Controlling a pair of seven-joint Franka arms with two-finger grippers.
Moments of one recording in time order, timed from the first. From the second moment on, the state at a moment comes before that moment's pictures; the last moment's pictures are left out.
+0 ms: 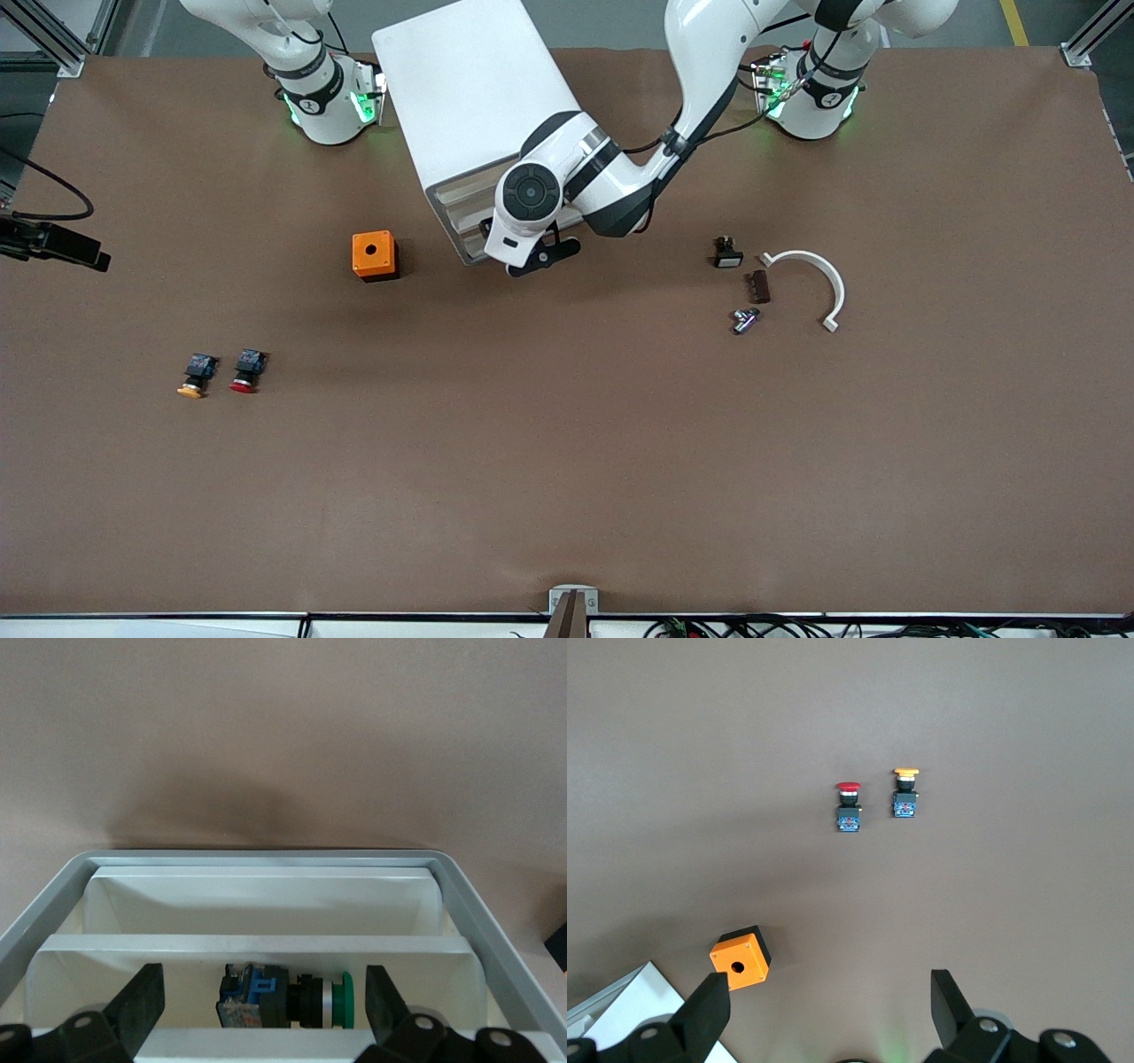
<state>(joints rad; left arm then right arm) -0.82 0.72 -0.15 -1.39 -0.37 1.94 -1.18 0.01 0.17 -0.11 -1.36 -0.02 1.40 0.05</state>
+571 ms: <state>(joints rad) -0.82 0.72 -0.15 -1.39 -0.43 1.94 -1.18 0.02 0.17 -0.11 -1.29 -0.02 1.37 0.05</state>
